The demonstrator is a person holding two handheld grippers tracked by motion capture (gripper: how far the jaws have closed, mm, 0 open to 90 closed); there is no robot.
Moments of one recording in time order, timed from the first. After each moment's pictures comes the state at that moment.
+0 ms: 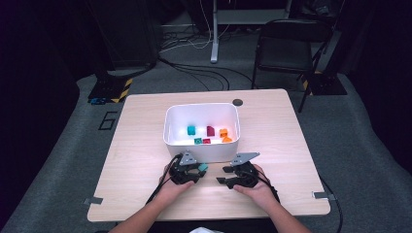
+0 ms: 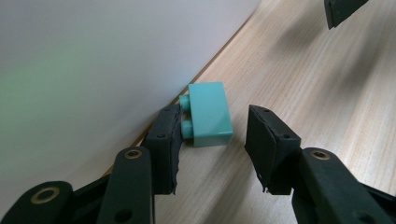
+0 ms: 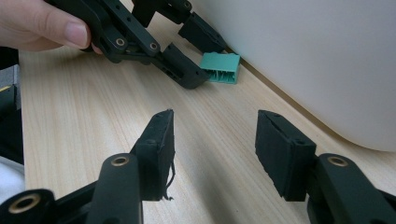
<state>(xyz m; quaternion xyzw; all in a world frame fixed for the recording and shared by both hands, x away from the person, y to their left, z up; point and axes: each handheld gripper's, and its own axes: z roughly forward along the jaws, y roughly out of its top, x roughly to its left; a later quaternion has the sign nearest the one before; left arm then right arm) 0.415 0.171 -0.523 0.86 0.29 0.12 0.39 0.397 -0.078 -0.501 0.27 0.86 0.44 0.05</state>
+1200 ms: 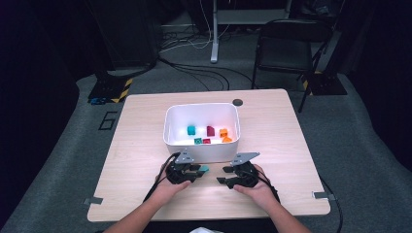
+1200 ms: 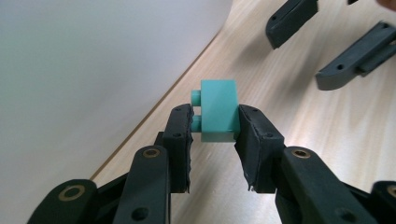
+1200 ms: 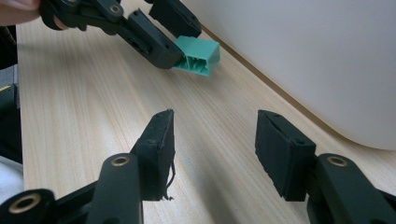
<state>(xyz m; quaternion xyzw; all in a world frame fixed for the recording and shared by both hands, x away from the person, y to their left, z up) 0.405 0.181 -0.492 0.87 0.28 0.07 0.40 0.397 -0.079 -0.502 0.27 0.86 0.44 0.05</state>
